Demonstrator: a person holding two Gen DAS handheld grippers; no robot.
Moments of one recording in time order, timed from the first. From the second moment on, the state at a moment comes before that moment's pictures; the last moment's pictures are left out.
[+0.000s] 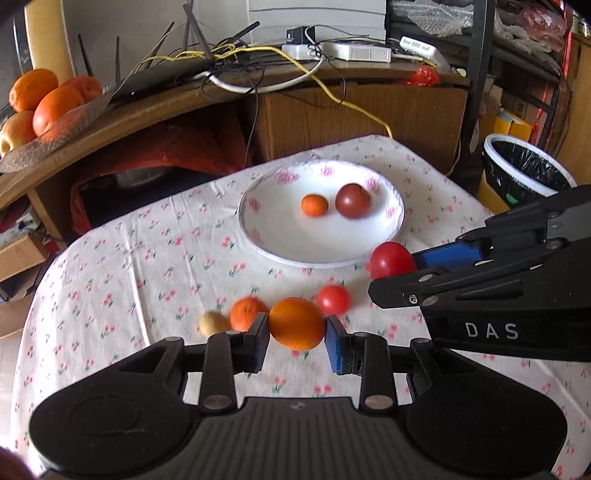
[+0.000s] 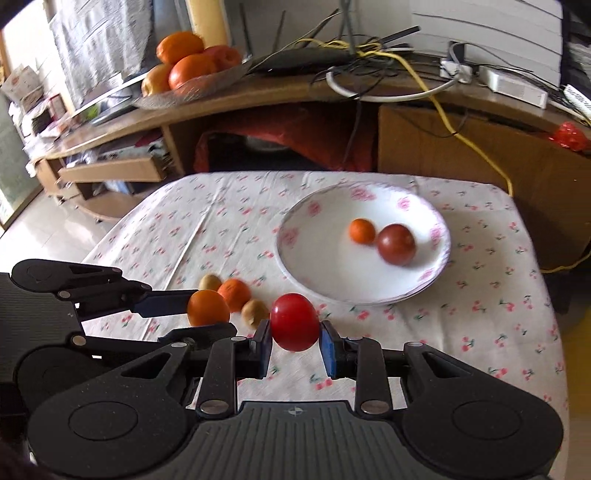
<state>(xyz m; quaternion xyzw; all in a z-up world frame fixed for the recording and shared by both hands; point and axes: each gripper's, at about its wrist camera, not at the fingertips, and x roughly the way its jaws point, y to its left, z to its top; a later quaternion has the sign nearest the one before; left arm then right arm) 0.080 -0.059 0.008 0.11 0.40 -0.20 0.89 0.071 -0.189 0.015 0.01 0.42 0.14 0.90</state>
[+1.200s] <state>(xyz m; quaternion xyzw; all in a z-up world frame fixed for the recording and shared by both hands) 0.165 -0.091 -0.020 0.09 0.42 -0.20 0.88 0.133 -0.223 -0.015 0.01 0.42 0.09 0.90</state>
